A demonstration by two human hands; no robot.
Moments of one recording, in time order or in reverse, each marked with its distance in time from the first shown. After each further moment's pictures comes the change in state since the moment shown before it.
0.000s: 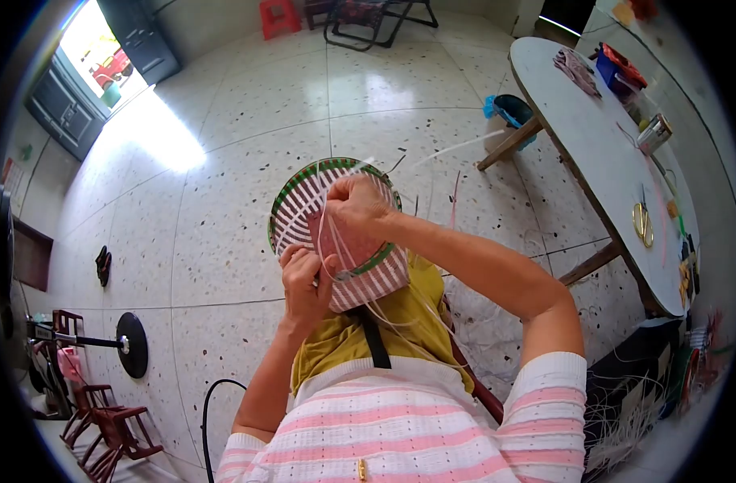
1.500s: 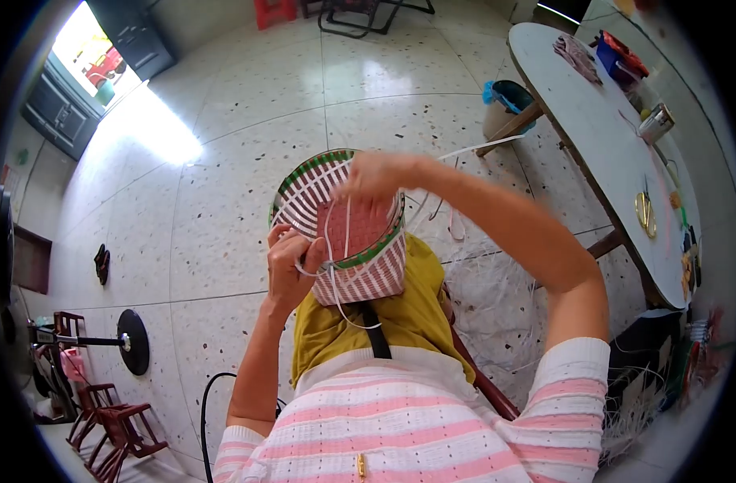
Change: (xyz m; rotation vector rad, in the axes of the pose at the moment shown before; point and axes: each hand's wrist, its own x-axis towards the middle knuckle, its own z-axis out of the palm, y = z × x) left_hand 0.012 -0.021 -0.018 -0.064 -0.115 0.020; right_hand 0.010 -0.039 -0.055 -0.358 -0.501 0.371
